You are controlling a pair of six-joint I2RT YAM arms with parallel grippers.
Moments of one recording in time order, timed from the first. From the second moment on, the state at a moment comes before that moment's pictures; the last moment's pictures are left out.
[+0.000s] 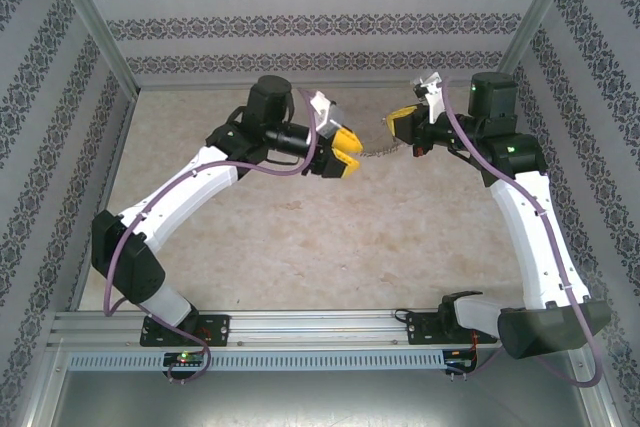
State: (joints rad) left arm -0.57 1.59 1.51 -0.26 1.06 0.21; right arm 0.11 1.22 1.43 -0.72 -0.78 -0.19
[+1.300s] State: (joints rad) left arm -0.61 1.68 1.62 -0.20 0.94 0.21; right arm 0.14 1.19 1.43 -0.73 -0.89 -0.16
